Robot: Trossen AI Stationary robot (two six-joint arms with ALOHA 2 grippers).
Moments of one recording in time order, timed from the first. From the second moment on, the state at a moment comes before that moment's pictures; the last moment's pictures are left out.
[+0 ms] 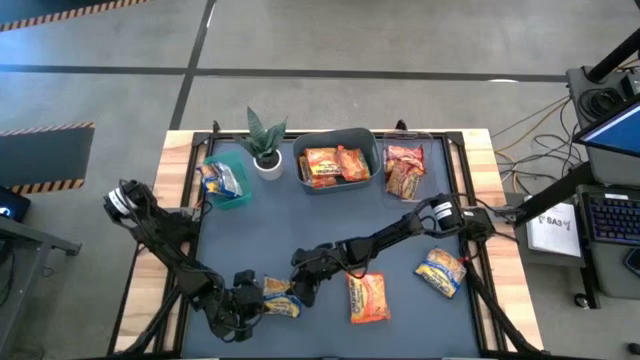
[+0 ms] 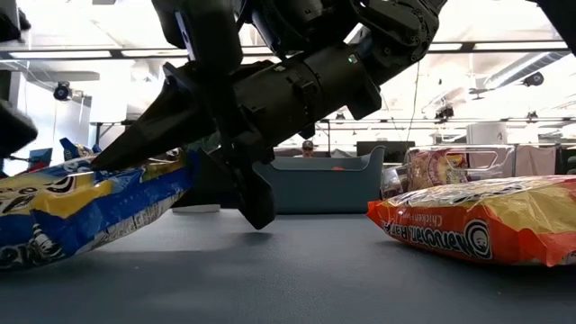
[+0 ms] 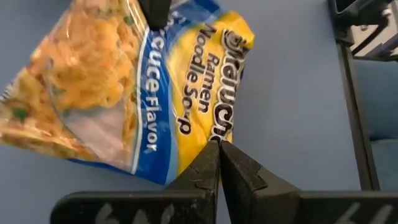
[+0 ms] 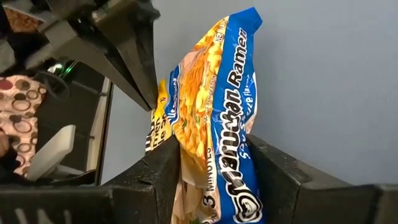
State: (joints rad) left arm -0.91 1.62 0.70 -0.01 -0.46 -0.98; right arm 0.25 2.26 1.42 0.35 -0.17 0.76
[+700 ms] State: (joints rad) left arm -0.91 1.27 0.73 -0.10 -0.74 -0.78; right arm 0.25 2.11 1.36 0.33 -0.17 0.50
